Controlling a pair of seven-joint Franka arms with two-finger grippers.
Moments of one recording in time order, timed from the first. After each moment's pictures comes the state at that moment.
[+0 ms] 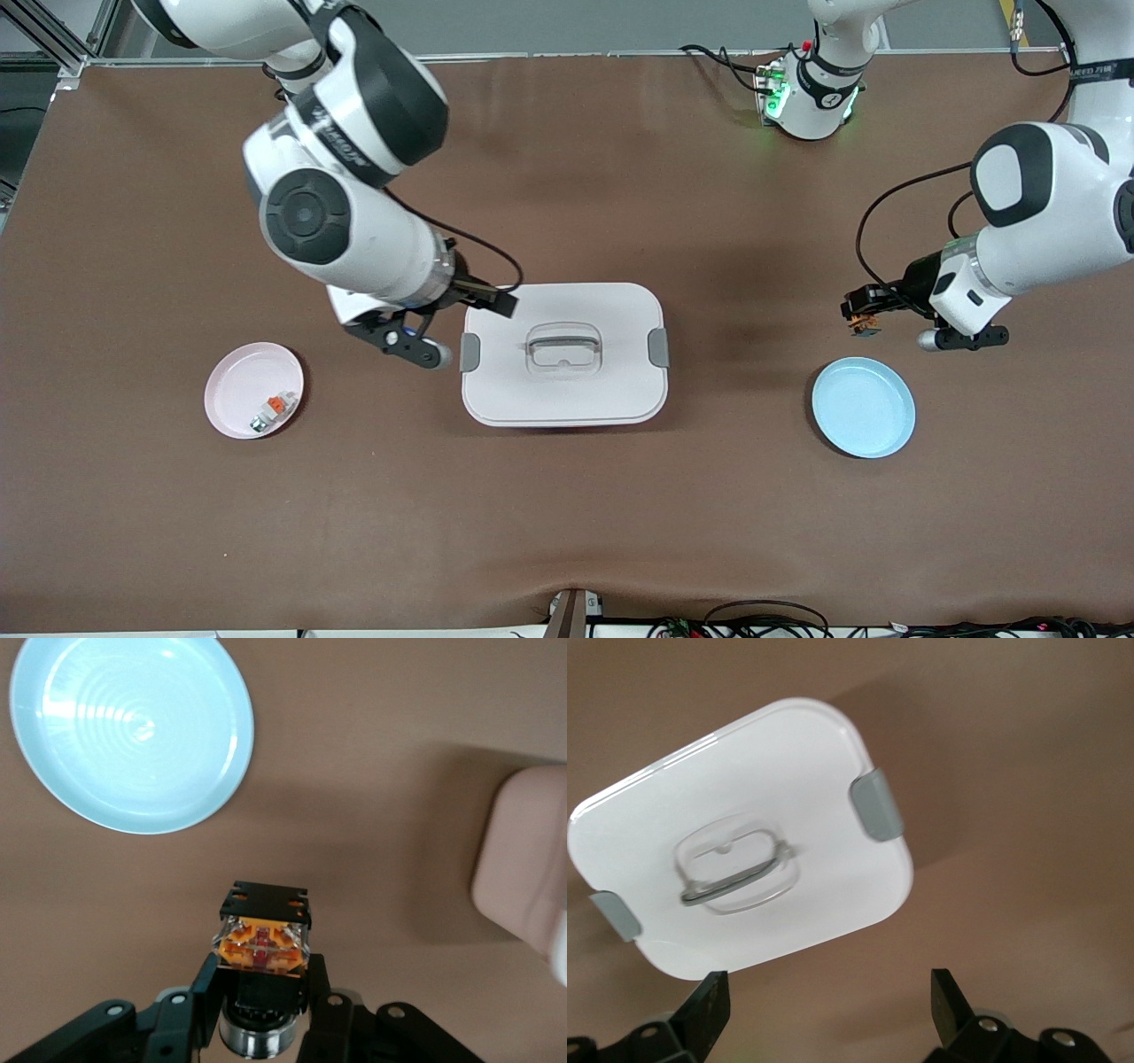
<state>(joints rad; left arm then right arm) 0.39 0.16 -0.41 -2.03 -0.26 2.08 -0.01 0.40 0.62 0.13 -0.93 0.16 1.44 0.86</state>
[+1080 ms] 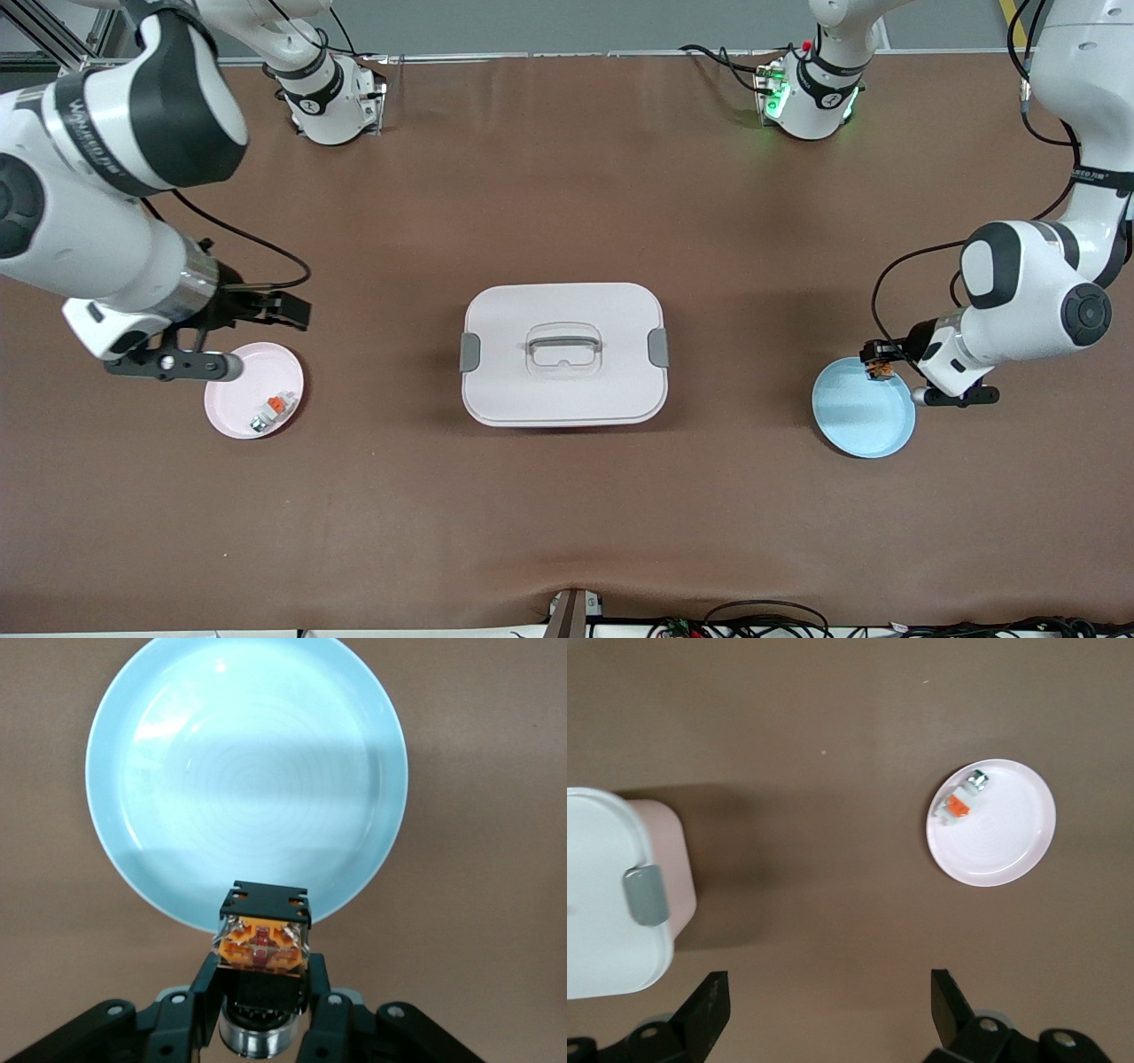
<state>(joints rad) 0.43 0.49 -0.41 -1.89 0.02 2.20 -0.01 0.09 0.33 0.13 -1.34 -0.02 1.57 0.28</state>
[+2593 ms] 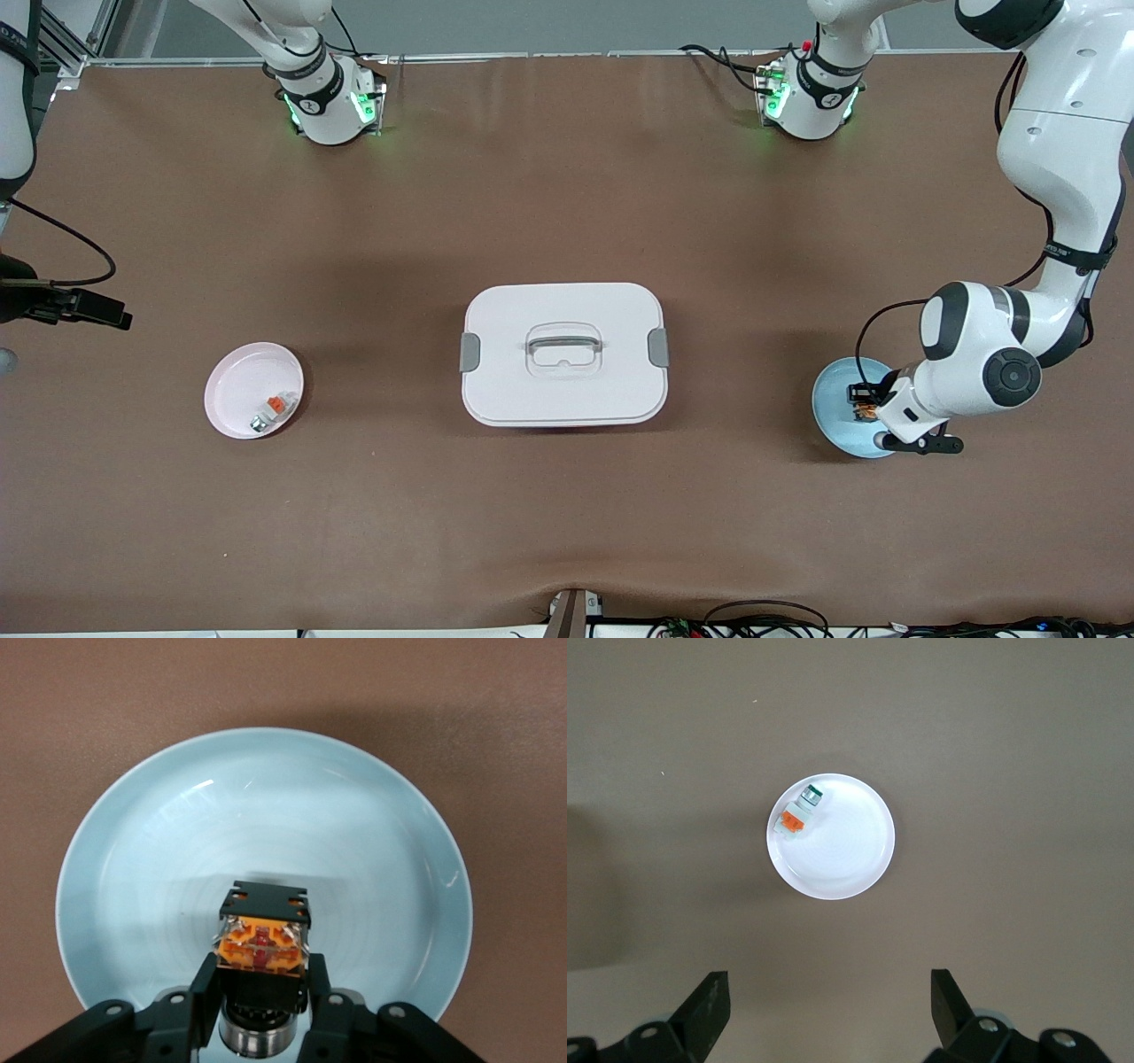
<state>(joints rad) 0.34 0.73 -0.40 -1.65 0.31 2.20 -0.13 -0.23 0.25 0.14 -1.43 -0.06 1.61 0.00</state>
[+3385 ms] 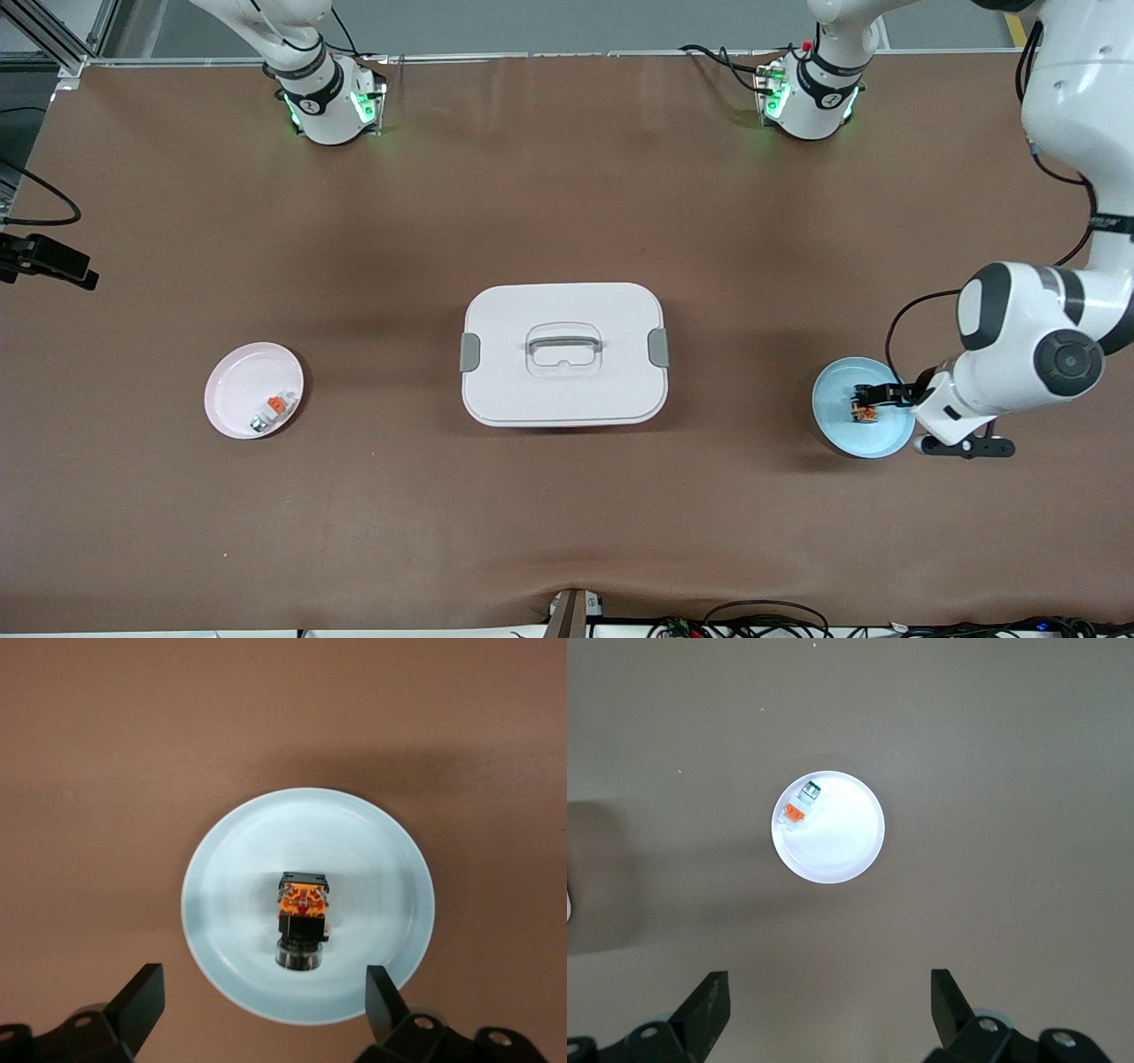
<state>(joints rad) 0.34 0.58 -0.41 -1.60 0.31 2.07 -0.12 -0.23 0.14 0.14 -1.43 -0.06 1.54 0.00</state>
